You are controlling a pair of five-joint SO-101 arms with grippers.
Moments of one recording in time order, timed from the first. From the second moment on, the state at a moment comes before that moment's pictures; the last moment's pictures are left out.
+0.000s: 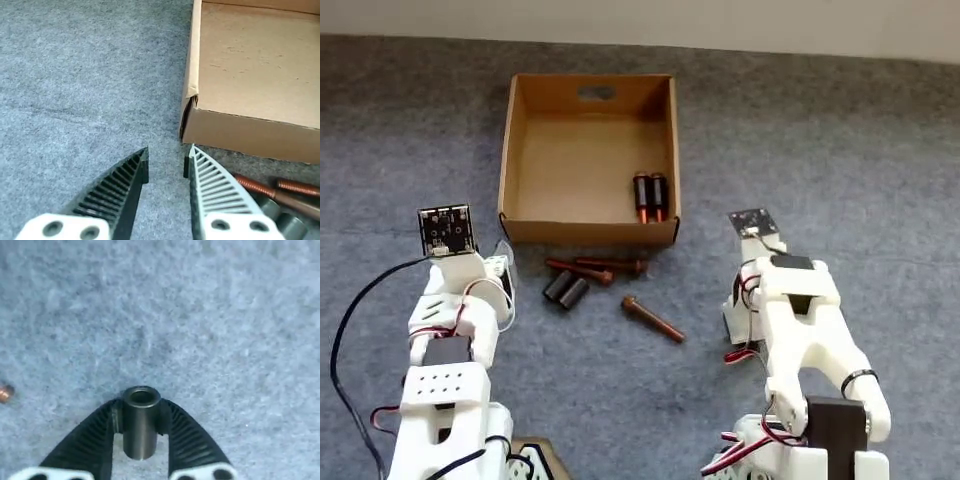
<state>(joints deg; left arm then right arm) -12.8 -59.0 85.6 18.2 3.4 -4.4 -12.0 52.1 55.9 16.2</state>
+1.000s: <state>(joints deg) 1.0 -56.7 72.0 41.2 -1.5 -9.1 -61.8 69.3 48.5 -3.6</state>
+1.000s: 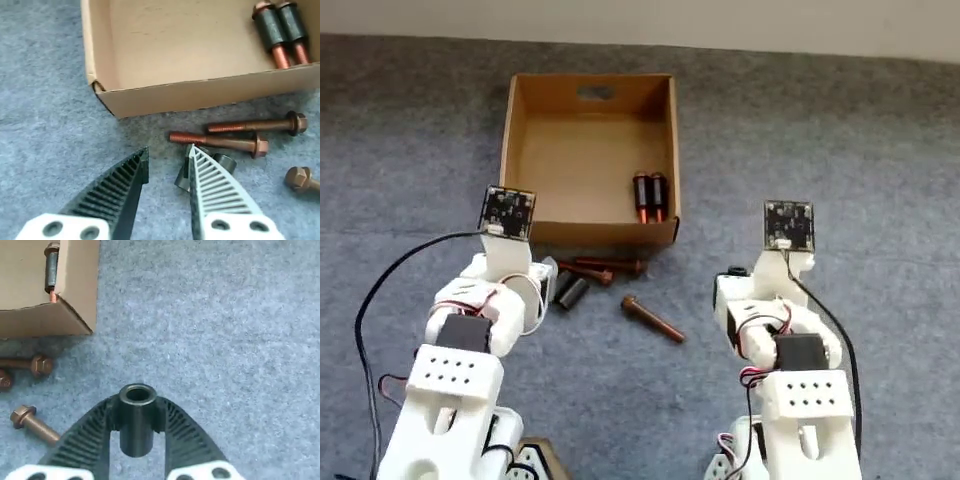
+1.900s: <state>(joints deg) 31.0 -19.2 46.2 55.2 1.0 4.3 -61.8 74.9 43.1 -3.8</state>
